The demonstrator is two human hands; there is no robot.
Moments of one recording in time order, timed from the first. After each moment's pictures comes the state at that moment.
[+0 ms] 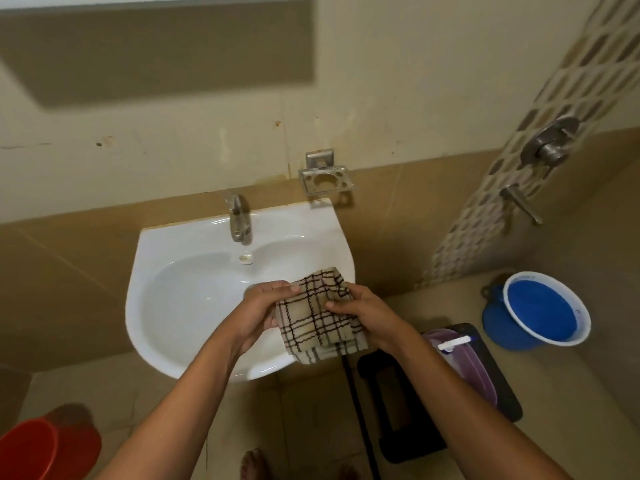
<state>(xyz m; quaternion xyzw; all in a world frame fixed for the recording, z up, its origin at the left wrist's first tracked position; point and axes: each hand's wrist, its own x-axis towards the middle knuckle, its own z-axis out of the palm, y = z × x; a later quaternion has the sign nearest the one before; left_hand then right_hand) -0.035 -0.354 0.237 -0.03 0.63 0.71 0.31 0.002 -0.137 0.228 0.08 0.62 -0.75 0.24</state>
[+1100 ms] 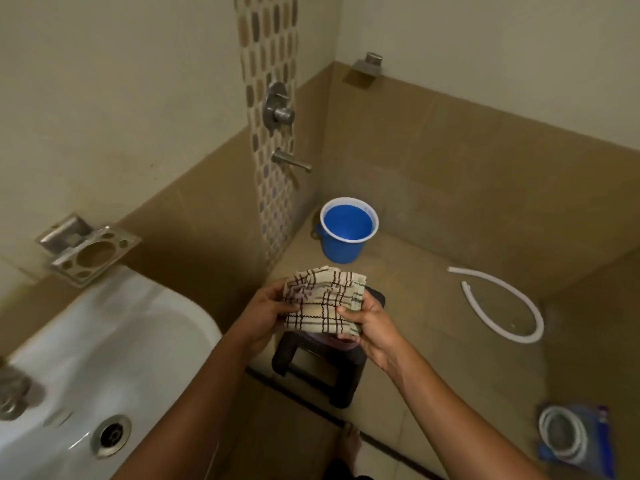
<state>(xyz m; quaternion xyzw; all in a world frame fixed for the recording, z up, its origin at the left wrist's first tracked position) -0.041 -0.151 0.221 0.20 0.54 0.57 0.58 0.140 -0.060 0.213 0.42 0.41 -0.78 -0.21</state>
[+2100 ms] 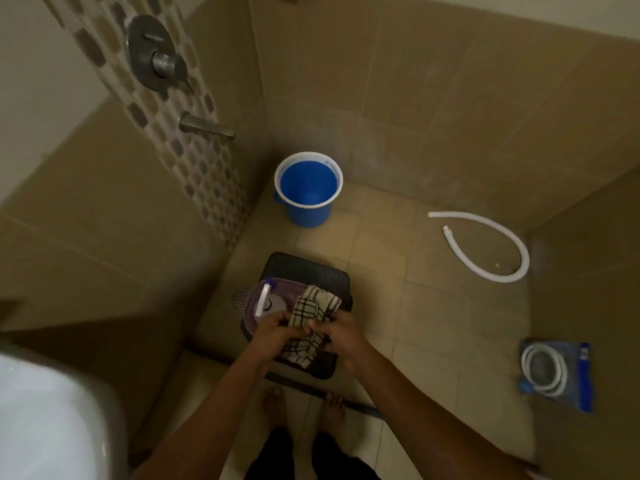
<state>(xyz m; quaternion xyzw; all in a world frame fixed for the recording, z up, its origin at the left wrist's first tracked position) 0.050 -0.001 0.100 0.15 0.67 0.37 0.63 0.195 0.058 0.094 0.57 0.35 -0.73 -0.13</state>
